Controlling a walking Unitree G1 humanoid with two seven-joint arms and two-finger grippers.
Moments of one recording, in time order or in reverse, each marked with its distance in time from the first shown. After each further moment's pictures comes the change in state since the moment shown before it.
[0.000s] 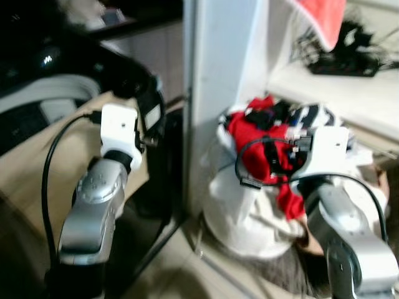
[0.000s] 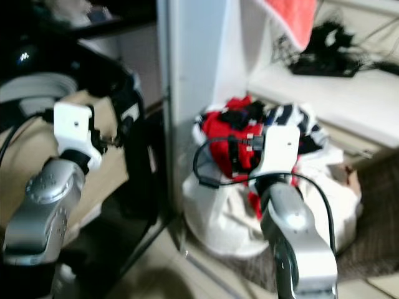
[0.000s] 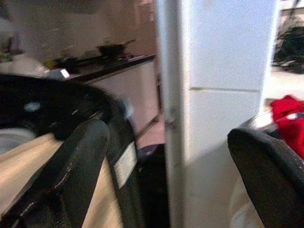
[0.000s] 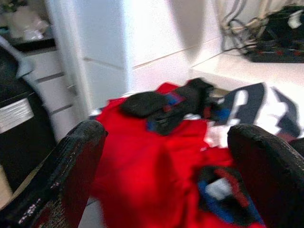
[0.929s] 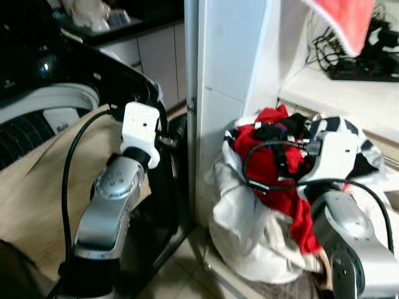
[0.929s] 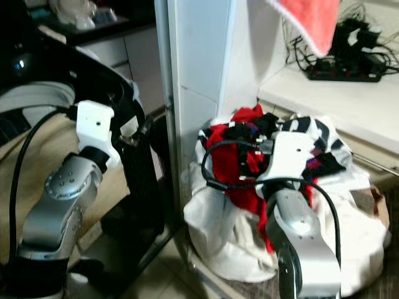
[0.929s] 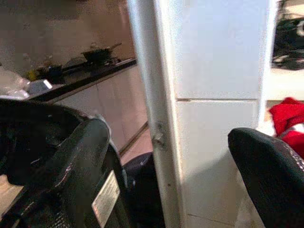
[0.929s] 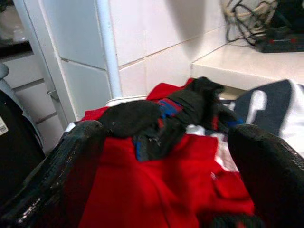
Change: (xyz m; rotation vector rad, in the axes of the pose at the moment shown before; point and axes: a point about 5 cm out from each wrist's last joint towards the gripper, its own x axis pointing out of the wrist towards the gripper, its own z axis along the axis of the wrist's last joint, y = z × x) left arm 0.009 -0.023 0.007 0.014 -0.033 -0.093; right arm -0.006 -0.012 -0.007 0.017 0.009 -0.070
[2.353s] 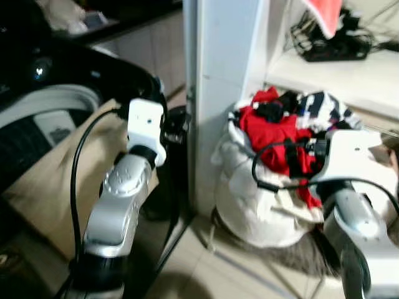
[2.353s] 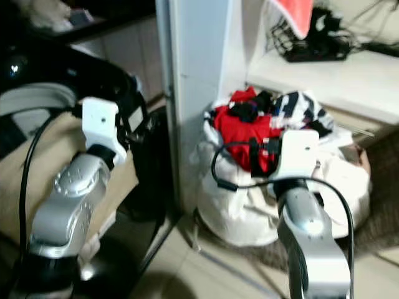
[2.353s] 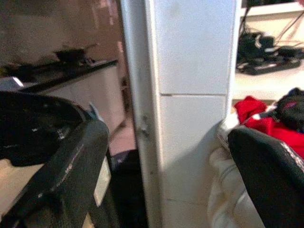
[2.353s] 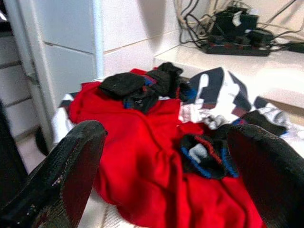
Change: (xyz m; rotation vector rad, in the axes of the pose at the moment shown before) left arm 0.006 -0.008 0.001 -0.061 -0.006 0.021; right arm 0.000 -0.015 0.005 -0.131 -0.018 -0.059
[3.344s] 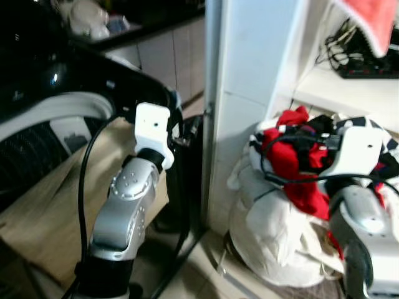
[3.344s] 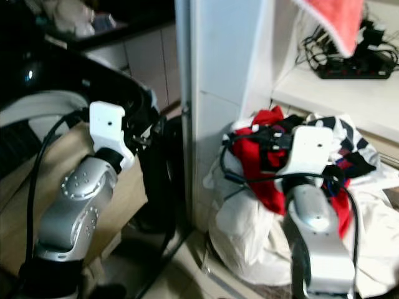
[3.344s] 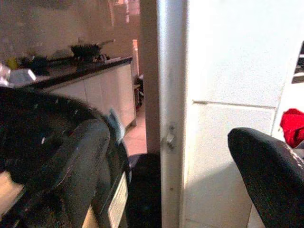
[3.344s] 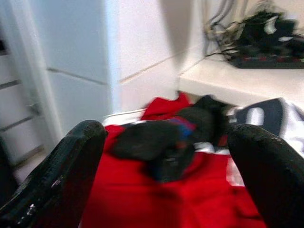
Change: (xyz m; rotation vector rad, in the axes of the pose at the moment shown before) left arm -0.002 -0.011 -0.002 -0.051 -0.002 -0.030; right arm 0.004 -0.006 0.004 0.054 -0.018 -0.050
